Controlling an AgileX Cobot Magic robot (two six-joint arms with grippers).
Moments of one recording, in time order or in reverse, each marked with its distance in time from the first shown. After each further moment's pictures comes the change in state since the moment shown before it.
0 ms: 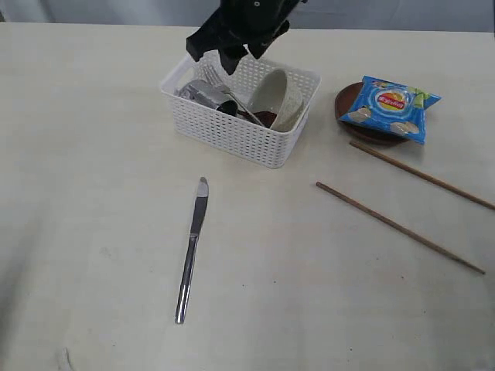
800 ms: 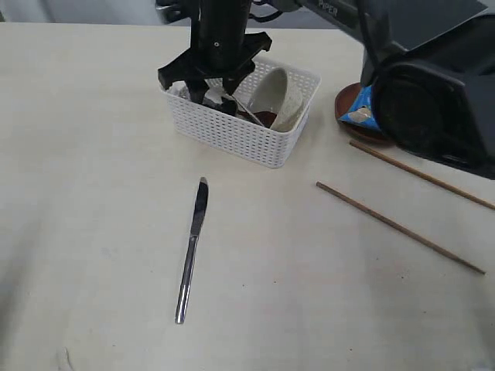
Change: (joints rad) left arm 0.000 0.000 0.000 0.000 0.000 0.000; right arm 0.010 0.305 -0.298 0.108 0.076 0.077
